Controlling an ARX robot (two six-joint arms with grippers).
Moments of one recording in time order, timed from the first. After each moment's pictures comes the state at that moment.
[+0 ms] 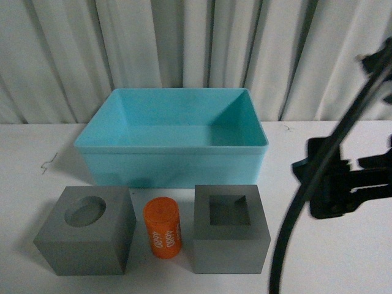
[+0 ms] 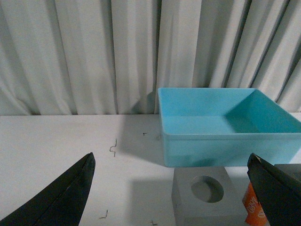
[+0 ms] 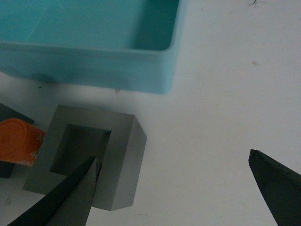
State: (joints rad) left arm 0.00 0.01 0.01 0.00 0.00 -0.01; right arm 0.34 1.54 0.62 0.33 0.01 0.14
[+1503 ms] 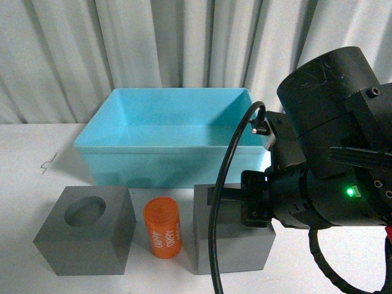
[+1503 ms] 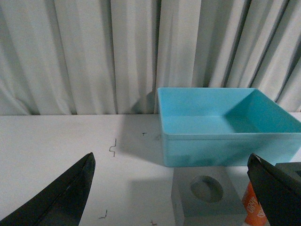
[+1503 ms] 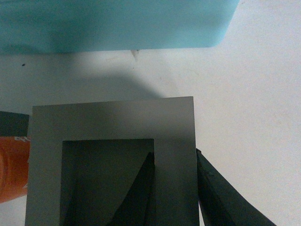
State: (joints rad) left arm 0.00 0.01 0.01 0.00 0.00 -0.01; right arm 0.47 1.93 0.94 0.13 0.01 0.39
